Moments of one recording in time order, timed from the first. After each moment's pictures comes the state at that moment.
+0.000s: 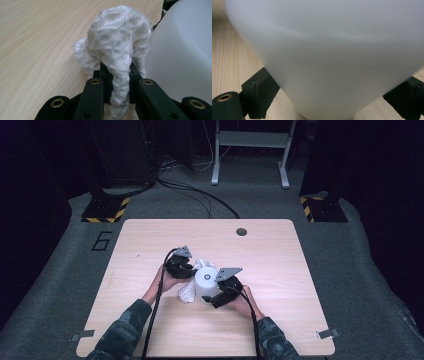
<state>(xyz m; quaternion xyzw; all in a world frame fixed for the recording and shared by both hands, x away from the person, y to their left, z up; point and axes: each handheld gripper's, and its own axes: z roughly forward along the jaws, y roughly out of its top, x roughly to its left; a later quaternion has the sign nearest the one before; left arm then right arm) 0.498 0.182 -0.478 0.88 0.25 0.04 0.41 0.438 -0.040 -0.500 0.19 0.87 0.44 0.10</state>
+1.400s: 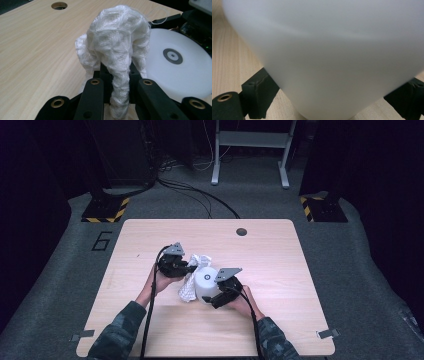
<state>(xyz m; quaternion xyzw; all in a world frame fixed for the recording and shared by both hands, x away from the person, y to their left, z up) 0.479 0.196 -0.436 0.86 0.23 0.07 0.46 0.438 -0.040 -0.501 0.19 0.87 0.44 0.10</state>
